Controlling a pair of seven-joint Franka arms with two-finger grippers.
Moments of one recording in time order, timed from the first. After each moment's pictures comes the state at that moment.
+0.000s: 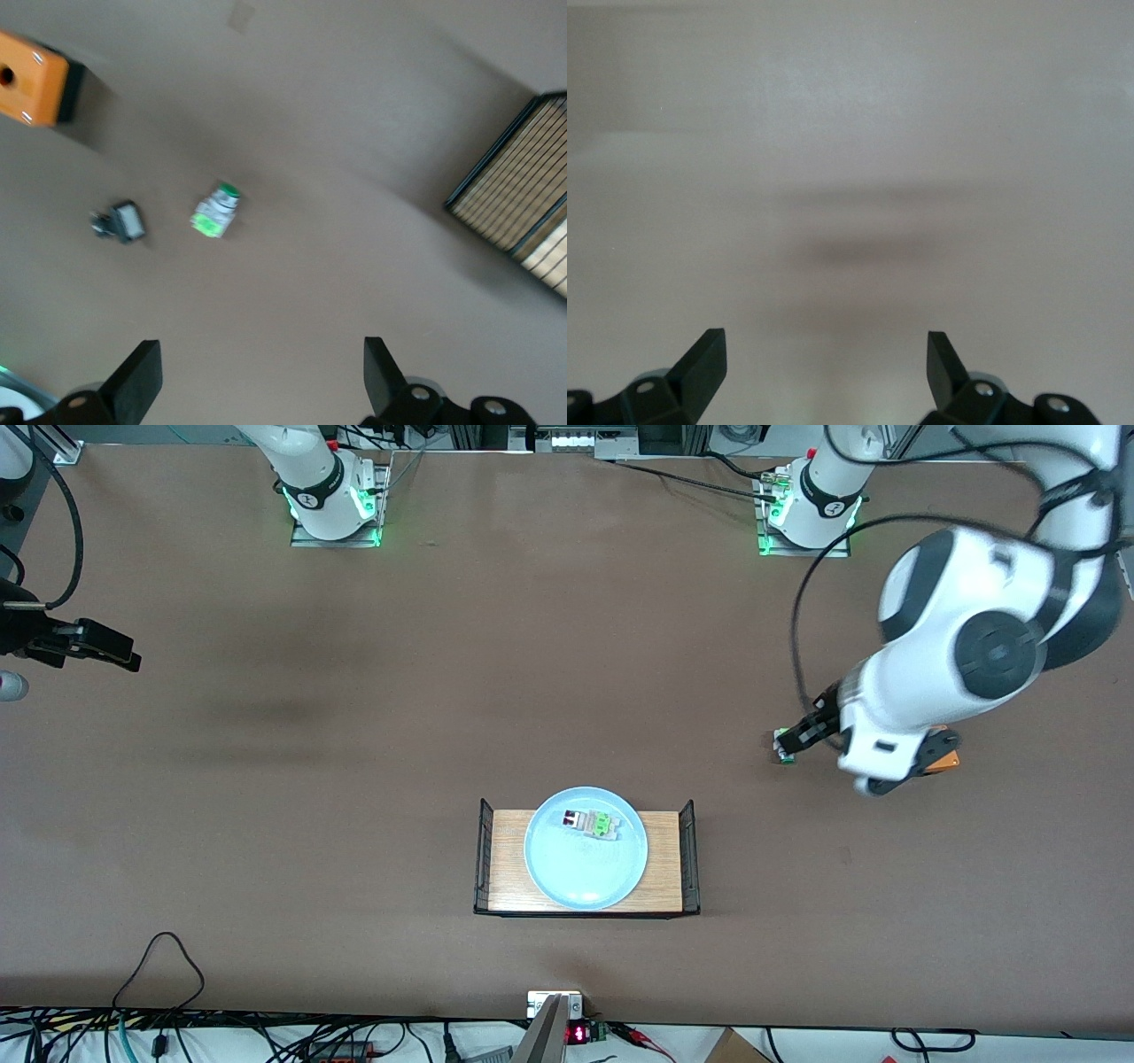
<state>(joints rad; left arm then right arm) -0.17 0.43 -0.15 -1.40 -0.03 1.66 -0.98 -0.03 0.10 -0.03 -1.55 -0.02 1.57 -0.02</state>
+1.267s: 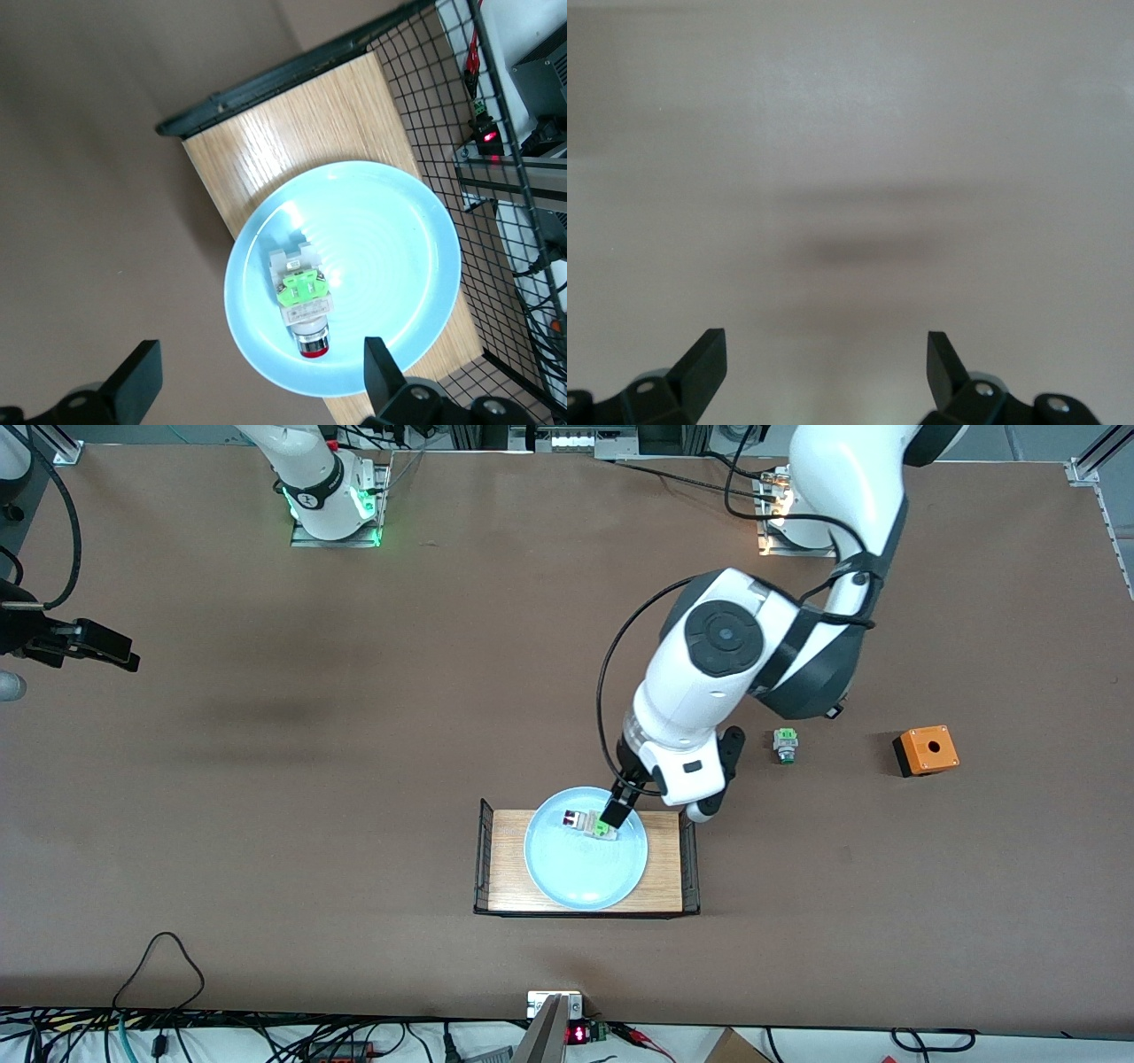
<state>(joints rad) -0.52 0.76 -0.06 -1.00 -0.03 1.98 -1.69 -0.03 0.10 -0.04 -1.55 -0.02 1.57 -0.02</state>
